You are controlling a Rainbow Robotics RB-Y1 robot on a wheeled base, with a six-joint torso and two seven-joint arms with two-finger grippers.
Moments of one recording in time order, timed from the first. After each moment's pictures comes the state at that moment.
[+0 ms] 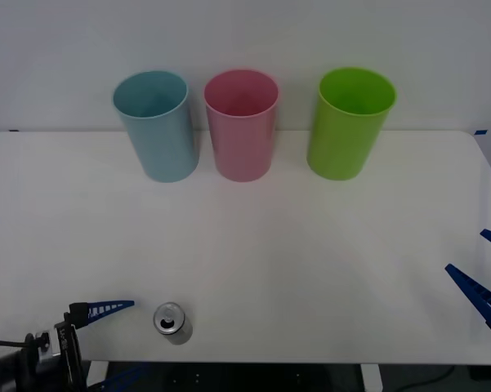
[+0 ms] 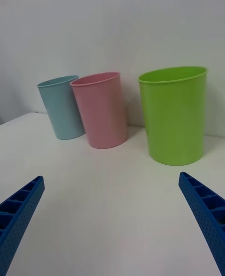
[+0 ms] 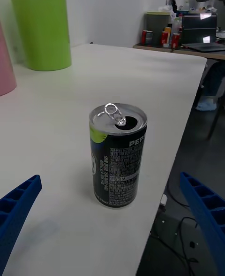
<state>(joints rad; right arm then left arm) 0.35 -0.40 -0.52 -1.66 0.96 -1.22 0.00 0.22 0.43 0.17 -1.28 -1.13 -1.39 -0.53</state>
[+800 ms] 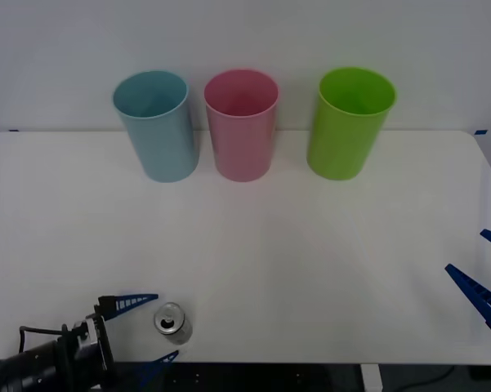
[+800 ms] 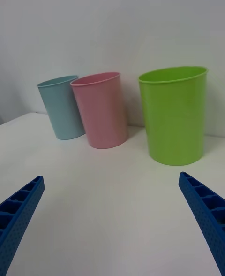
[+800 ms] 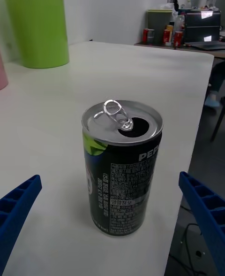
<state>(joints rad) 0.35 -0.40 -0.52 -1.66 0.96 -1.22 0.00 0.13 0.33 0.17 -1.20 -1.23 -1.36 -0.56</state>
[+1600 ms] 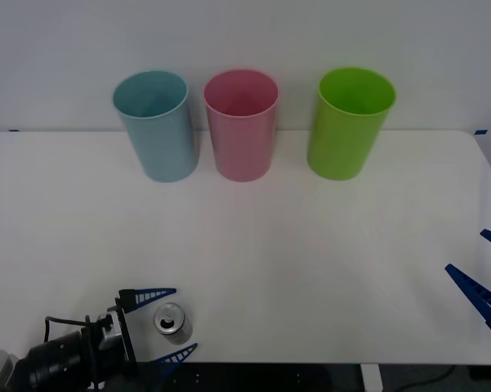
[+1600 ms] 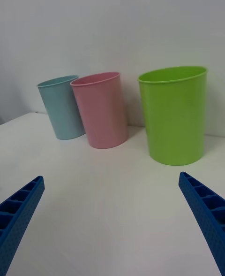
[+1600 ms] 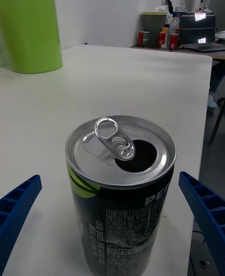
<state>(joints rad) 0.35 -0.40 -0.52 -1.66 0.96 -1.22 0.00 0.08 0.27 0.16 -1.16 -1.29 -1.35 -0.57</state>
